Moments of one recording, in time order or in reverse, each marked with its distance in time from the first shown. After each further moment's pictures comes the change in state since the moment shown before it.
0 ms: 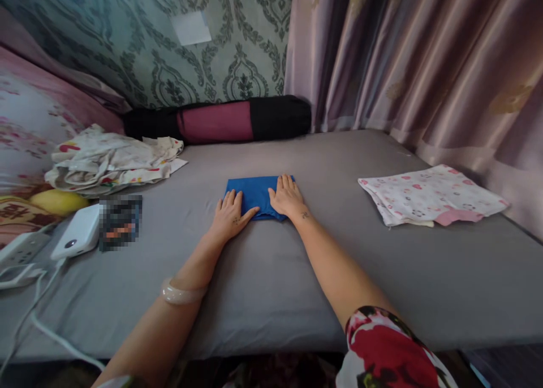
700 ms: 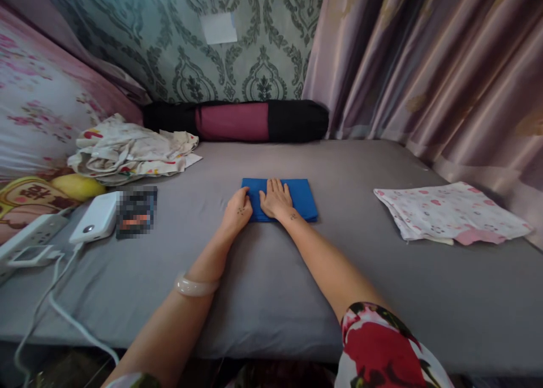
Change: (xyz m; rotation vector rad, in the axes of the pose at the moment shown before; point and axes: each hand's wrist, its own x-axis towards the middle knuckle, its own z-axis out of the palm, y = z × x) left_hand 0.017 -0.017 -0.002 -0.384 0.183 -0.111; right_hand 0.015 -0.067 0.014 0.026 -0.035 -0.080
